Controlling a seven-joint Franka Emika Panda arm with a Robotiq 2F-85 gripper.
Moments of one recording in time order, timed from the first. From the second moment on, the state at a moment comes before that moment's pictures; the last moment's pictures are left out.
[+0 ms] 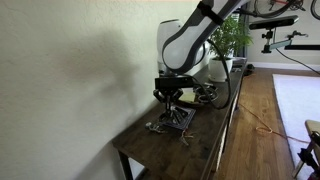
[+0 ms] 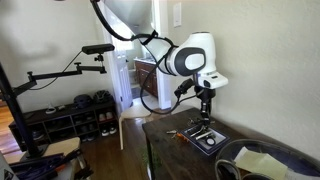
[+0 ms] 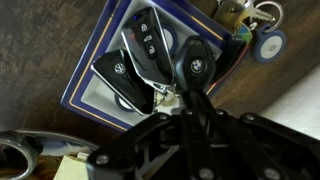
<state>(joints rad) 0.14 0.54 -0.16 -1.88 0.03 2.55 0.89</state>
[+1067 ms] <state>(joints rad) 0.16 0.47 -0.10 -1.91 0.03 2.50 0.88</state>
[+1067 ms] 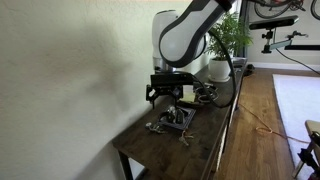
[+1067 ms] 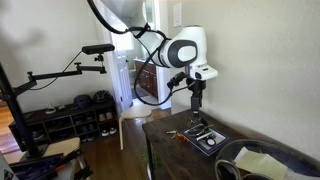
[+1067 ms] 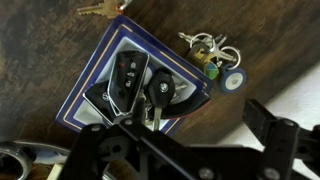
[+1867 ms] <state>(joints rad) 0.14 0.24 0.00 -1.99 0.12 2.10 0.58</state>
